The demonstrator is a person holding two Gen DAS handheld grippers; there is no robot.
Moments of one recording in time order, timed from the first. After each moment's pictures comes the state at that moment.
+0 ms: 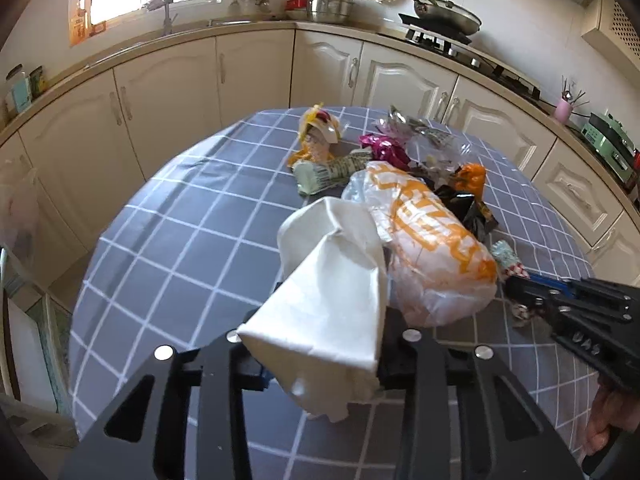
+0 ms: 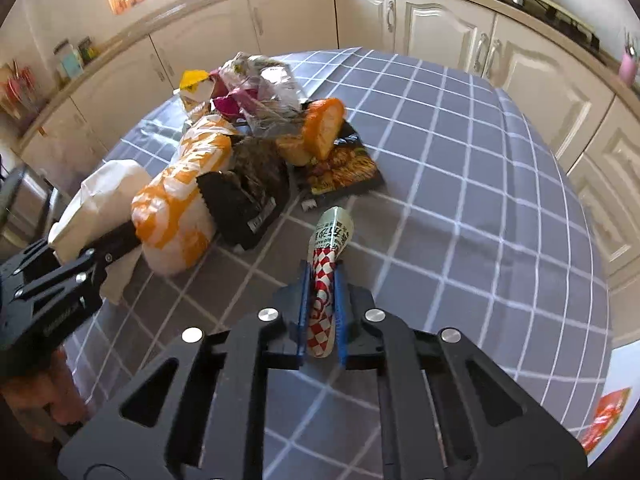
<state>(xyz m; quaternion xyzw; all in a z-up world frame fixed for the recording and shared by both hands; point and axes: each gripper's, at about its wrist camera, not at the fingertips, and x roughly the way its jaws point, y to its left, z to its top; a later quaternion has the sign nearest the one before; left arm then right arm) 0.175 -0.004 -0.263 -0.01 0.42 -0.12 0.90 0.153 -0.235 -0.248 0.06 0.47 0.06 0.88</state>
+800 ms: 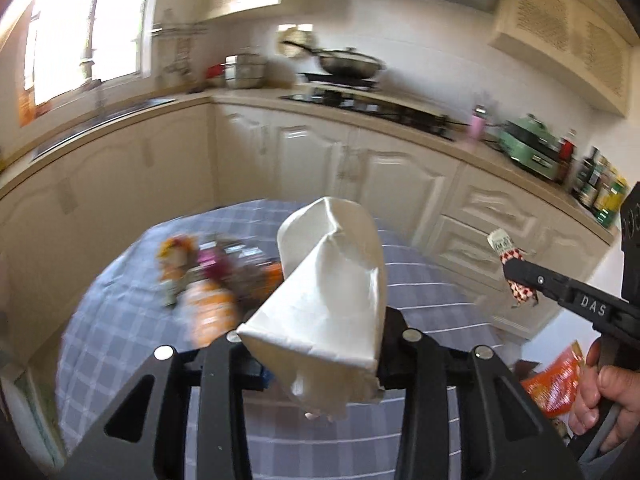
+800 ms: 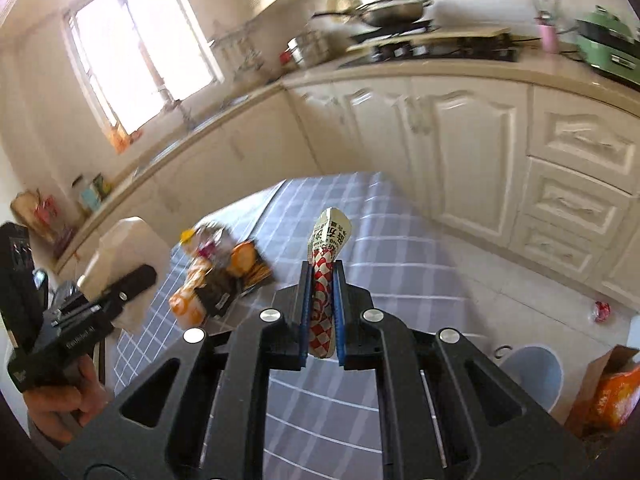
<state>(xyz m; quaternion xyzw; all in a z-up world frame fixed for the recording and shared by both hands) 0.120 -0.145 -0.152 0.03 0.32 -0.25 0.91 0.046 -0.404 -0.141 0.19 0.30 0.00 0.94</state>
